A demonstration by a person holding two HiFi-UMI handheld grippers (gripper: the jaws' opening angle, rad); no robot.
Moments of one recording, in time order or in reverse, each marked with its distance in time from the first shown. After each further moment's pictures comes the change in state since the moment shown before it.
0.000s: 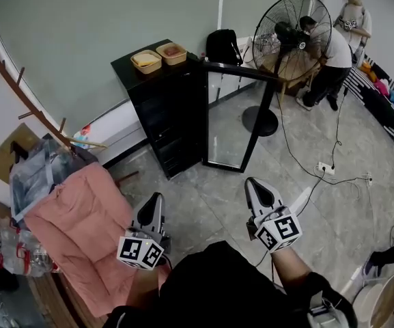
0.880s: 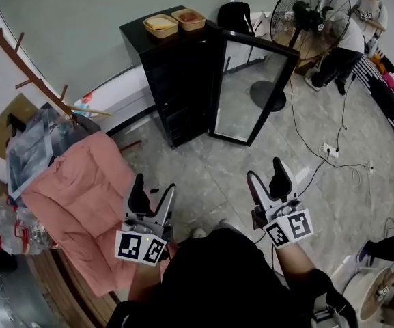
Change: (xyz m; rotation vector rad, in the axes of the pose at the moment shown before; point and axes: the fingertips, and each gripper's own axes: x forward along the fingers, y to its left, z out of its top) left arm -0.042 0.027 0.027 -0.012 -0.042 0.064; right arm 0.001 0.049 0.010 0.028 -0.060 -0.020
